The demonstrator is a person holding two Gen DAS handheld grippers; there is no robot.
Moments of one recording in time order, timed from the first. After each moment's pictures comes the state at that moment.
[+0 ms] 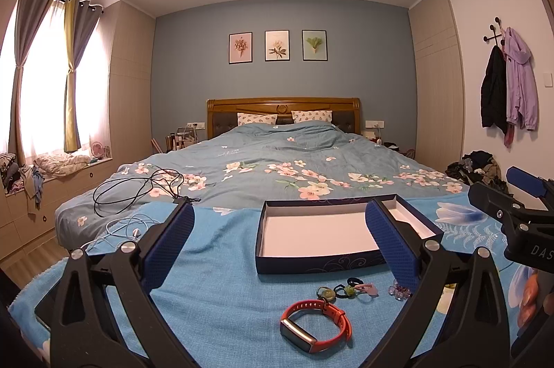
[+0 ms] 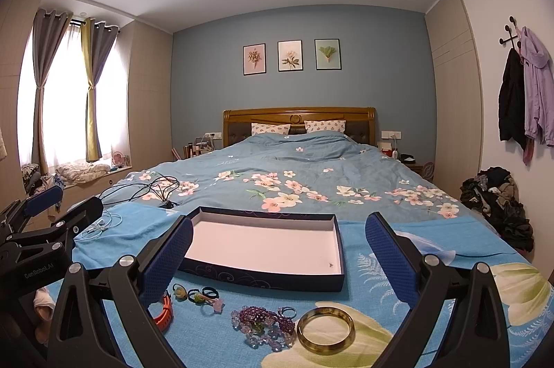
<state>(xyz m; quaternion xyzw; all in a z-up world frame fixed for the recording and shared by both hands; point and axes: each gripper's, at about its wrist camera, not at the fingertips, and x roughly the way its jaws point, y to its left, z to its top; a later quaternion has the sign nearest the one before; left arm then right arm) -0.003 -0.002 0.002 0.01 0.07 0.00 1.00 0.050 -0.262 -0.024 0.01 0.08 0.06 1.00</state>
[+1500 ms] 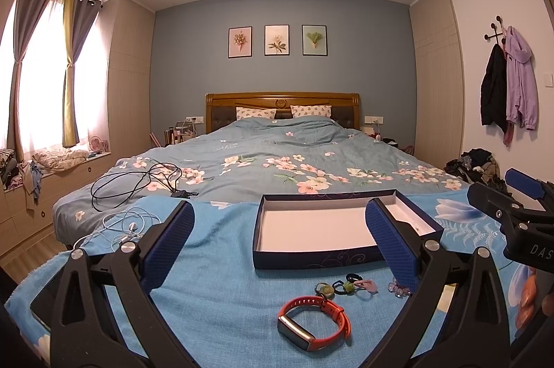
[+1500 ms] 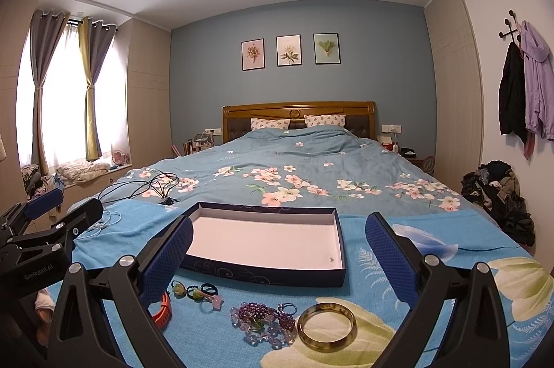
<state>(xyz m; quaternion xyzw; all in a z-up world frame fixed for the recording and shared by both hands) 0.000 0.000 -0.002 0.01 0.08 -0.01 1.00 0.052 -0.261 -0.025 0.01 0.09 0.06 0.99</state>
